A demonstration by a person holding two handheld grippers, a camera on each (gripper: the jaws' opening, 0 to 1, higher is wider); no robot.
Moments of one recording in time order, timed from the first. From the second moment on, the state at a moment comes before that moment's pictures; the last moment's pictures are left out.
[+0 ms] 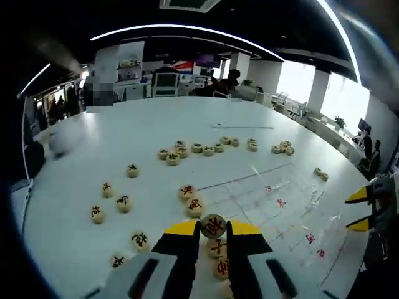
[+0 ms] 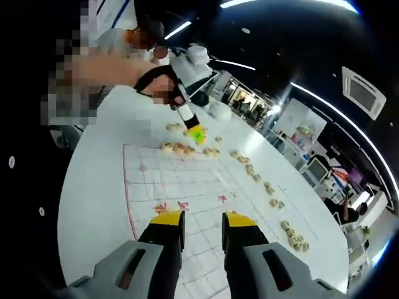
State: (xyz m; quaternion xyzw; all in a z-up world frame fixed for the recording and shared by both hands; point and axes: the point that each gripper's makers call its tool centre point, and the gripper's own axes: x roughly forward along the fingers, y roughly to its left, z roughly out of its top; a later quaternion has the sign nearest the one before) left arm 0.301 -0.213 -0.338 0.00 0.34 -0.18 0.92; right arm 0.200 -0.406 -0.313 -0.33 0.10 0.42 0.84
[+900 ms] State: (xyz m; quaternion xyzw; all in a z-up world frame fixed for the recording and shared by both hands) left arm 0.312 -0.210 -0.360 0.04 0.39 -0.18 0.90; right arm 0.199 -0.425 -0.318 -0.28 0.12 0.40 0.87
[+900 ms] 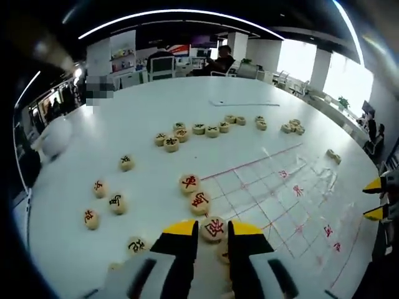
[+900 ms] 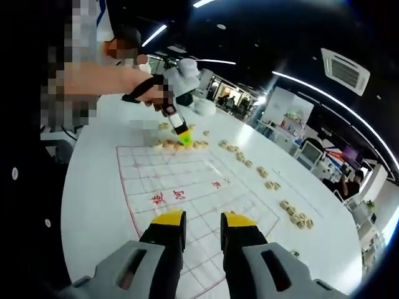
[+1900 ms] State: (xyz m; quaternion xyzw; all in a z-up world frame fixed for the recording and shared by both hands) left arm 0.232 -0.137 -0.281 0.04 0.21 -0.21 0.95; right arm 0.193 -0.467 -0.314 -0.07 0.17 0.34 0.92
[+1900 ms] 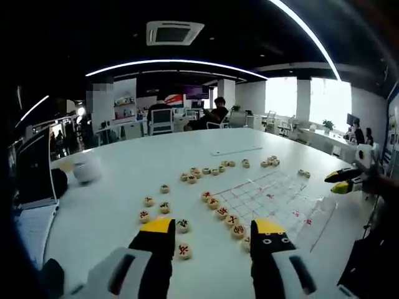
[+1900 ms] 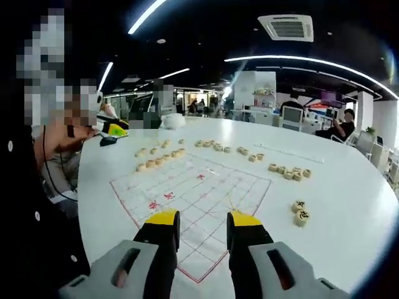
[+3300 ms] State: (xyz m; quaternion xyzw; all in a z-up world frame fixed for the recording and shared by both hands) left arm 0.475 -0.227 -0.357 0.19 0.42 -0.30 0.83; right arm 0.155 -0.536 -0.324 -0.02 0.18 0.25 0.95
